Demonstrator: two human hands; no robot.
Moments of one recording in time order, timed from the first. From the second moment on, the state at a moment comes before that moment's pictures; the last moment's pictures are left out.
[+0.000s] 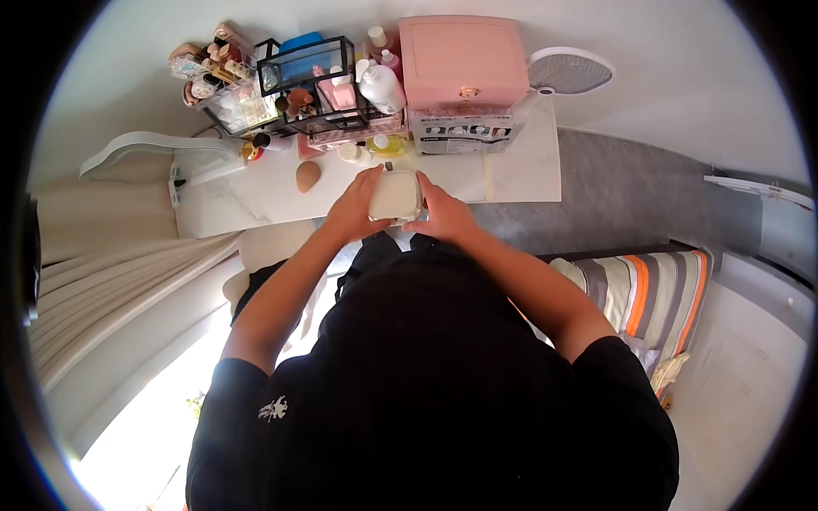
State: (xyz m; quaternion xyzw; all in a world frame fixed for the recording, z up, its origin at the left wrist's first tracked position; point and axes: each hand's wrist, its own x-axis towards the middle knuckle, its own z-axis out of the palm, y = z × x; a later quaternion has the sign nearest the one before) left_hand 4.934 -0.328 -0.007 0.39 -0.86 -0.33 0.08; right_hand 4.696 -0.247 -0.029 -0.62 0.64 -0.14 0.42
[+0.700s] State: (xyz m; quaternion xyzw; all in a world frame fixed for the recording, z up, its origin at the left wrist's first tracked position) left_hand 4.932 -0.331 -0.031 0.63 -0.69 -0.36 0.07; right_hand 4.711 -0.283 -0.027 -0.54 0.73 -0.16 0.40
